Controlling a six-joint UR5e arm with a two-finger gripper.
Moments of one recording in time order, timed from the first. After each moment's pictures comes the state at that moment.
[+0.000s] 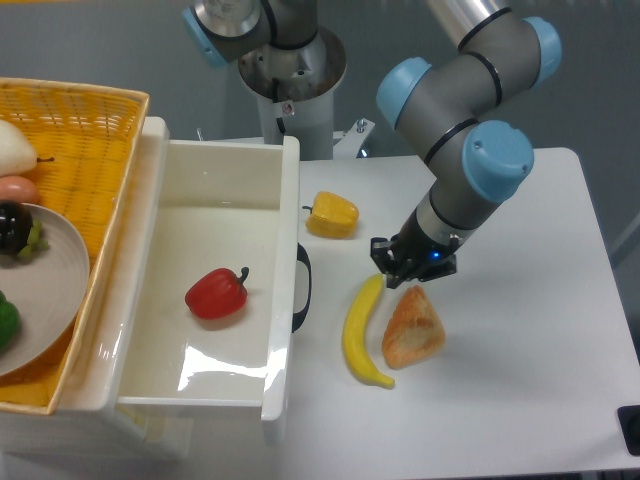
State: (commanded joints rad) arm 2.63 -1.96 -1.50 -1.45 1.21 0.69
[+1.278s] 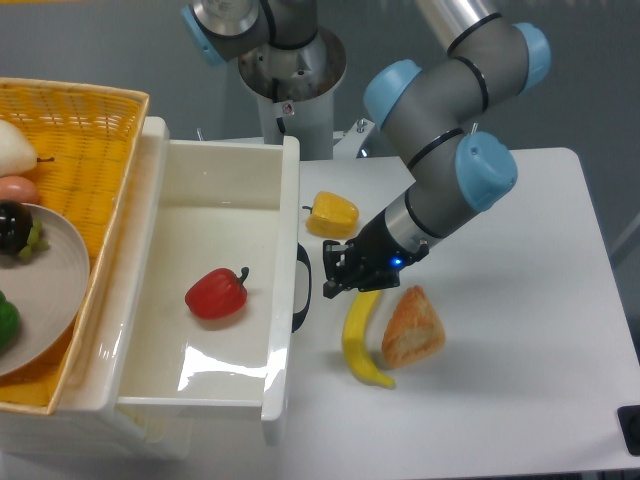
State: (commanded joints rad) arm 2.59 -1.95 -1.52 -1.50 0.98 0.70
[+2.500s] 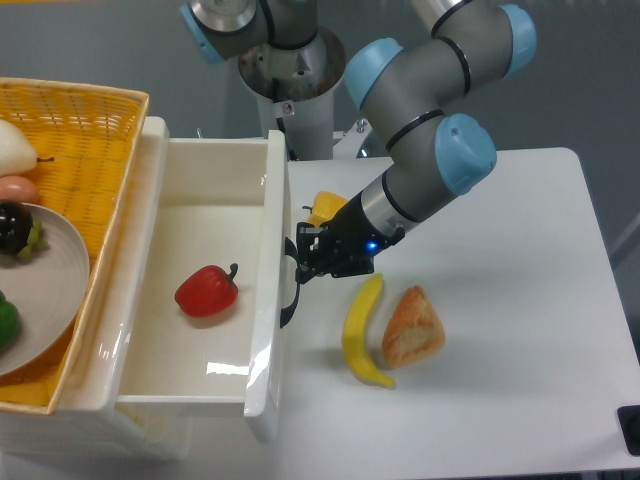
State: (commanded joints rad) arm 2.56 -1.89 -1.53 -1.55 0.95 0.69
